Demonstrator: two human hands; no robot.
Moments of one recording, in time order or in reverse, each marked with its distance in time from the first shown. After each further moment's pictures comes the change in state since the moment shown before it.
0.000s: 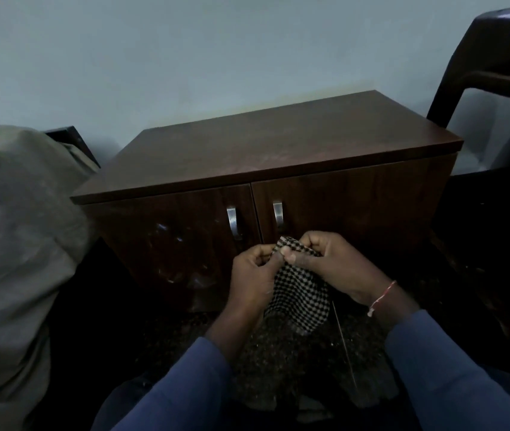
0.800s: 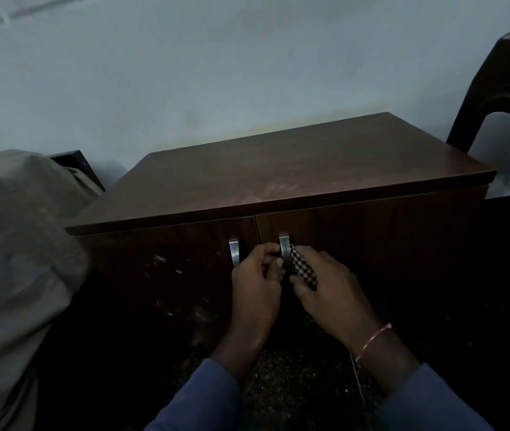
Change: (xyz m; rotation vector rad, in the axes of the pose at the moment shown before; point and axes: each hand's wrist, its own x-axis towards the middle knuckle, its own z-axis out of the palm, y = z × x) left_hand 0.046 0.010 0.007 0.342 0.152 0.308; right_hand 0.032 0.009 0.017 -0.676 0.345 -0.201
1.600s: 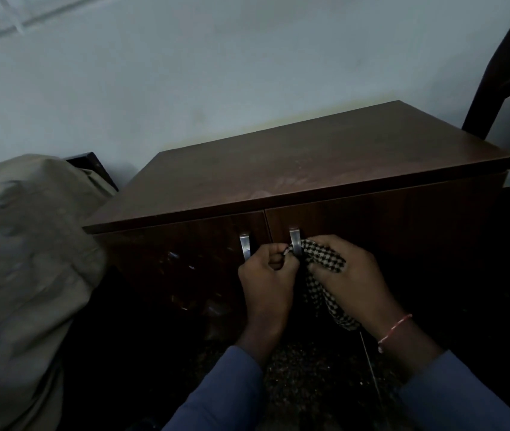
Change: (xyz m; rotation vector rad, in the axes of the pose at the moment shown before) left_hand -0.002 0.003 0.007 0.026 0.201 -0.025; right_hand 0.003 0.003 -0.008 0.393 0.084 0.090
